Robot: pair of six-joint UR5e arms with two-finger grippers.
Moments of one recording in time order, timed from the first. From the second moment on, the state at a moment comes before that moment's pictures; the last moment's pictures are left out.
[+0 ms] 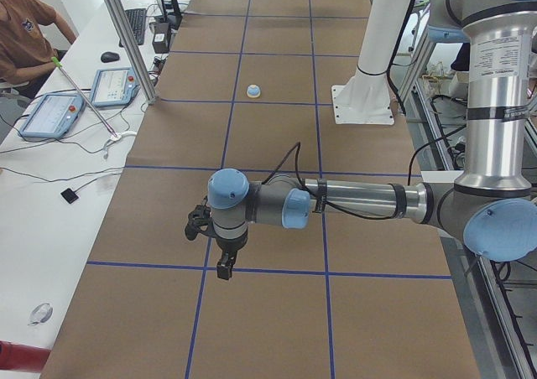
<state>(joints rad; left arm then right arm) -1.55 -1.50 -1.67 -1.64 -2.27 0.12 1.58 -1.70 1.75 -1.70 2.35 -0.13</state>
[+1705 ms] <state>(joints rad) -1.55 -1.50 -1.67 -1.64 -2.27 0.12 1.60 -1.70 1.78 -1.76 2.35 -0.13</state>
